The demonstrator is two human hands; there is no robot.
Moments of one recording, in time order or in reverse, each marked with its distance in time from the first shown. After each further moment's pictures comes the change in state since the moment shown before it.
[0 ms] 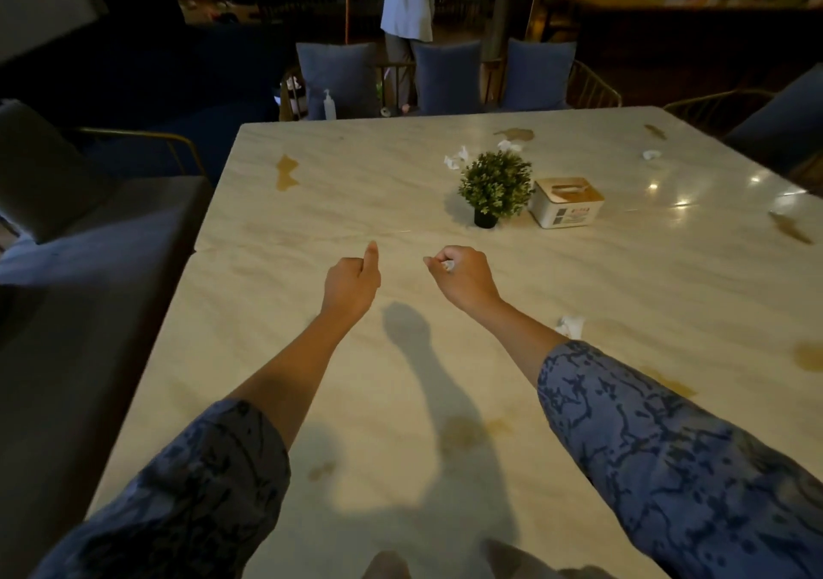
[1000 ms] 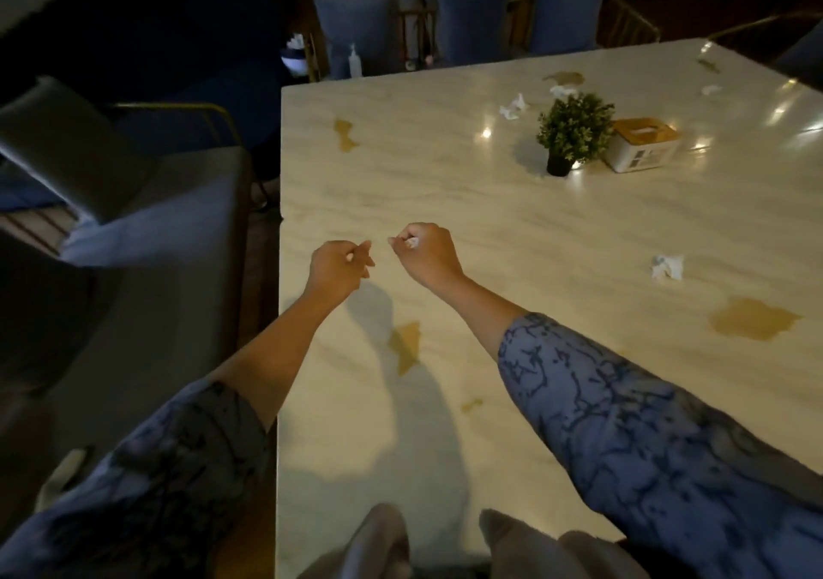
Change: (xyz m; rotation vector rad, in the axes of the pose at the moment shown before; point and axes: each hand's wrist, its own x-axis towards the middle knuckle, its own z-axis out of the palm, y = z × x) left_hand 0.021 -0.151 -0.215 0.089 -0.105 0.082; right_hand -0.044 -0.169 0.224 0.069 -0.040 0.056
